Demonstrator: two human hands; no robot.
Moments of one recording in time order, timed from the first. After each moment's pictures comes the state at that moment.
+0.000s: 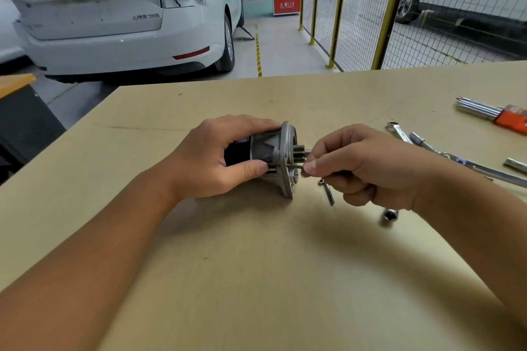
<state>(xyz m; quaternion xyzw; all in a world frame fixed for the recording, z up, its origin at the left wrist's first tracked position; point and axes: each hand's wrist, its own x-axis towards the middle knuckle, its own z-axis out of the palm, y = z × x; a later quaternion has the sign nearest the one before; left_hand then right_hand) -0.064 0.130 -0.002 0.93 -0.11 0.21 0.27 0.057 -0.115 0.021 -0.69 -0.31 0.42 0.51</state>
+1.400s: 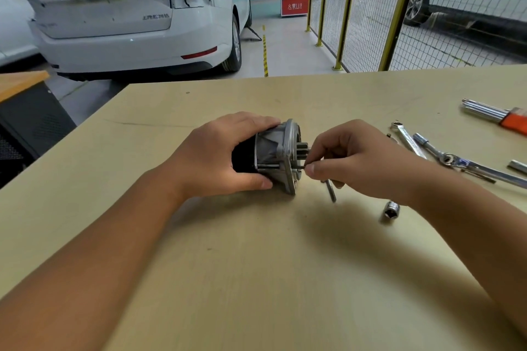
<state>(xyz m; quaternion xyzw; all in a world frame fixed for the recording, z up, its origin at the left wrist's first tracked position) -0.071 0.126 -0.004 0.96 -0.07 0.20 0.19 0.050 -0.112 0.021 -0.76 -0.46 0.19 0.42</state>
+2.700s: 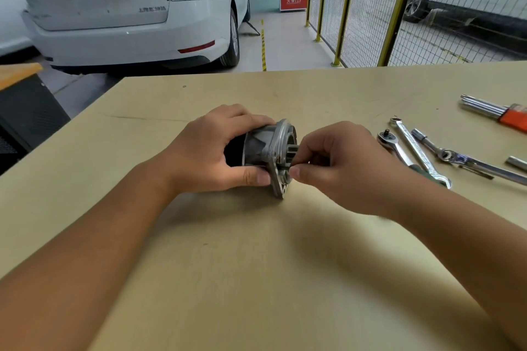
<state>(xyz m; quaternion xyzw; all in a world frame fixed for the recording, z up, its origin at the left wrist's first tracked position) -0.074 0.127 -0.001 0.96 -0.08 0.20 0.18 0.021 -0.106 0.019 -0.81 -0.46 0.09 0.37</state>
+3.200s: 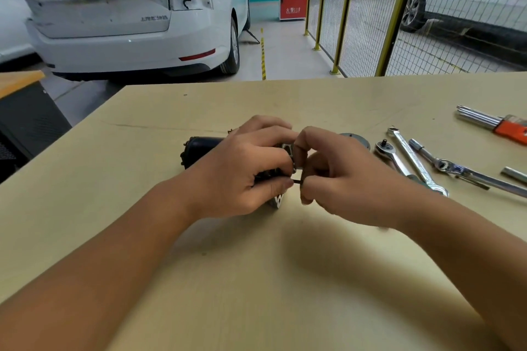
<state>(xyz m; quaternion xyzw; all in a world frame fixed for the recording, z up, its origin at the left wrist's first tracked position) -0.070 0.085 0.003 0.94 -0.21 0.23 0.16 0.023 -0.110 0.020 -0.74 -0.49 0.17 0.42</state>
